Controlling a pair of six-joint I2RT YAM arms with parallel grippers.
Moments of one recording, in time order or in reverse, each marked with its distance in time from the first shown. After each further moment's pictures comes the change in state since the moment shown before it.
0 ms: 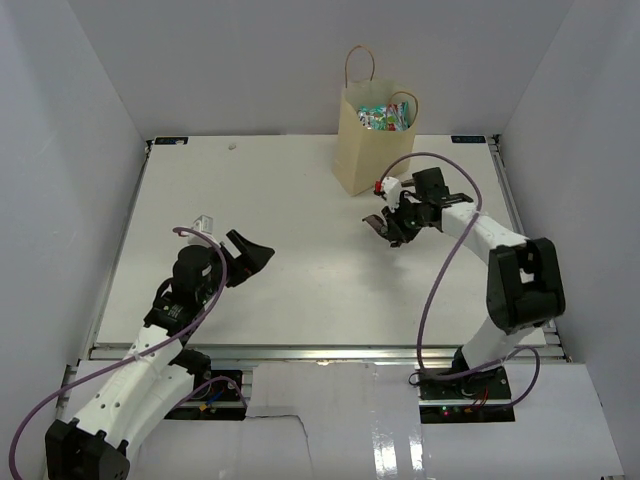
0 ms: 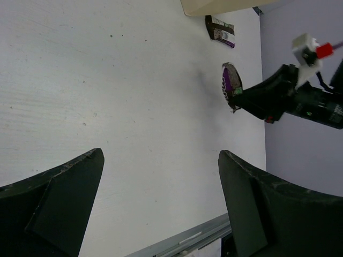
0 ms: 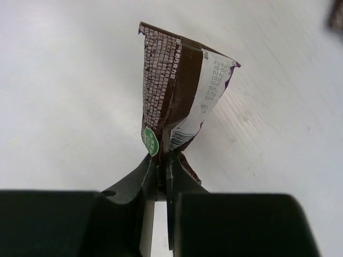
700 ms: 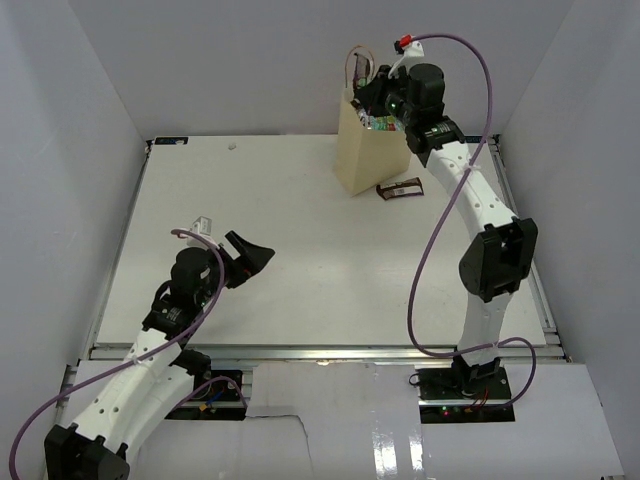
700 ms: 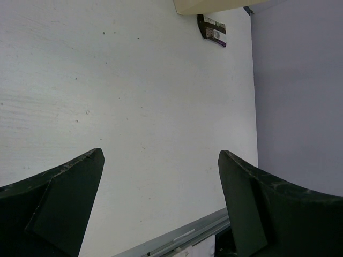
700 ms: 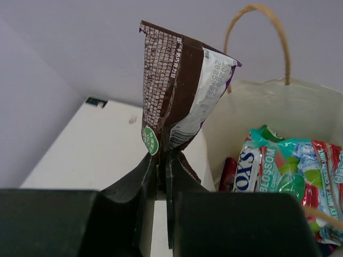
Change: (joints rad) left arm 0.000 -0.031 -0.013 0.000 0.015 -0.021; right arm 0.067 0.180 0.802 0.309 0.096 0.707
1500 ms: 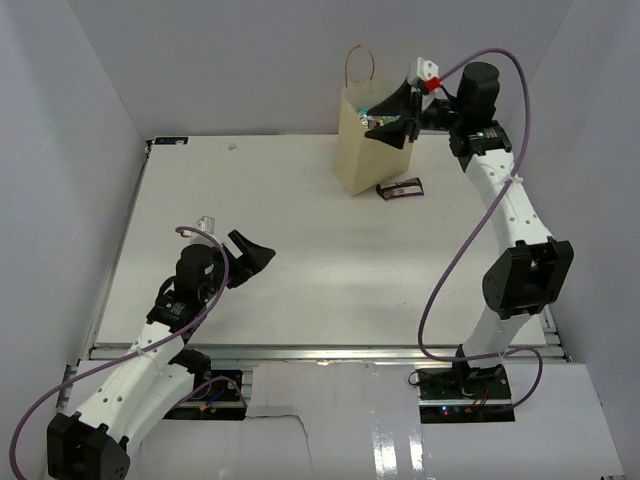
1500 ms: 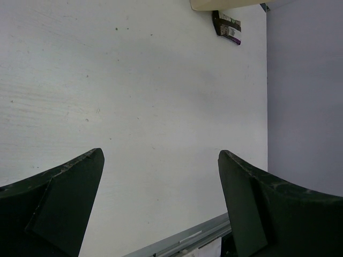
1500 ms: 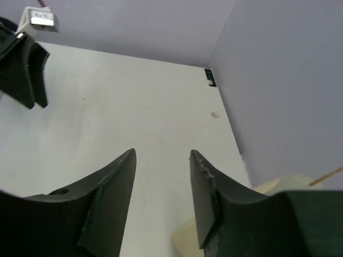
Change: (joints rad) left arm 0.000 0.059 0.000 0.010 -0.012 0.004; right arm -0.153 -0.115 -0.084 0.042 -0.966 -0.536
